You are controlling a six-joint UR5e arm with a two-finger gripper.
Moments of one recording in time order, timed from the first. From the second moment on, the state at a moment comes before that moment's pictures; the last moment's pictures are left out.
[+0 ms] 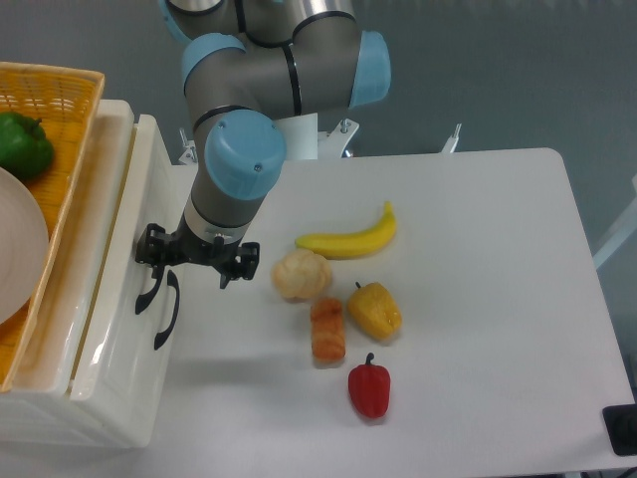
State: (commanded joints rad) arm 2.25 -1.87 -1.53 -1.36 1.21 0.25
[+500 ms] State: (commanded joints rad) arm 2.29 -1.87 -1.52 -1.36 1.22 0.27
